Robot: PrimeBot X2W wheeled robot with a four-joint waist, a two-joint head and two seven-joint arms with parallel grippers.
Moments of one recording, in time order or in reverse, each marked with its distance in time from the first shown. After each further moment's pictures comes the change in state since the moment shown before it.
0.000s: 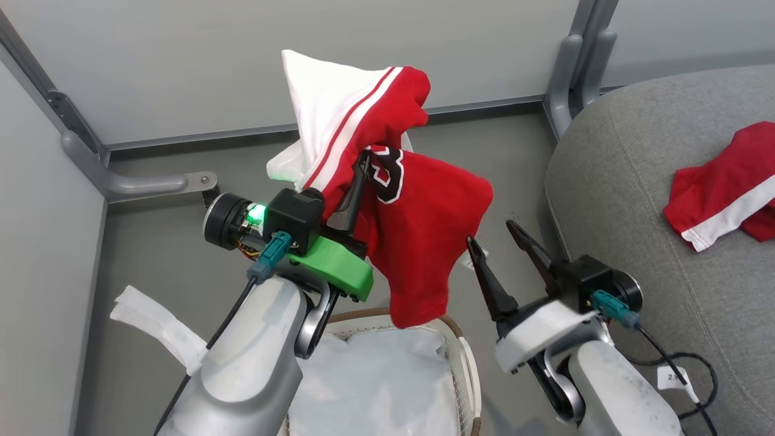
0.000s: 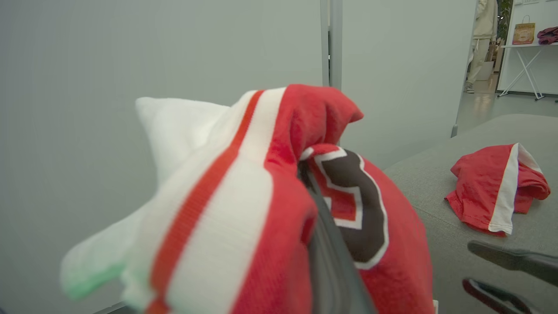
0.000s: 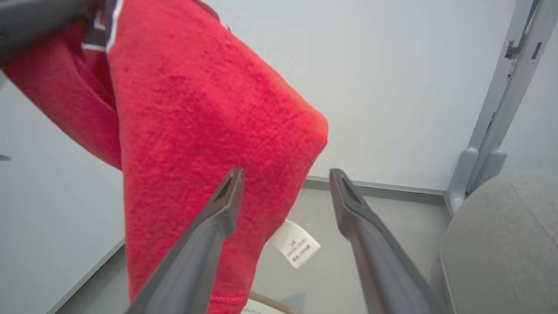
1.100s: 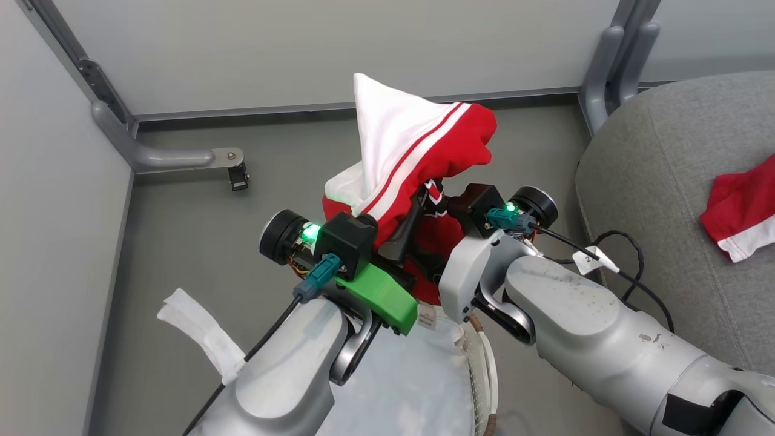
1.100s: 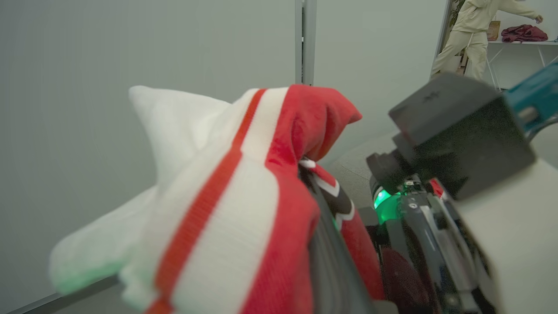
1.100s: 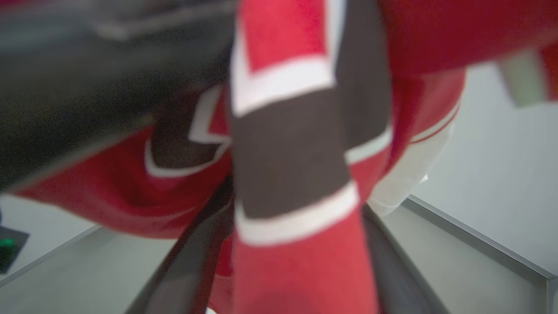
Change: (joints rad) left arm -0.005 0.001 -0.188 -0.017 -0.116 -0.008 0.000; right arm -0.561 -0.080 0.718 0.365 0.435 0.000 0.006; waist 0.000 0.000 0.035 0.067
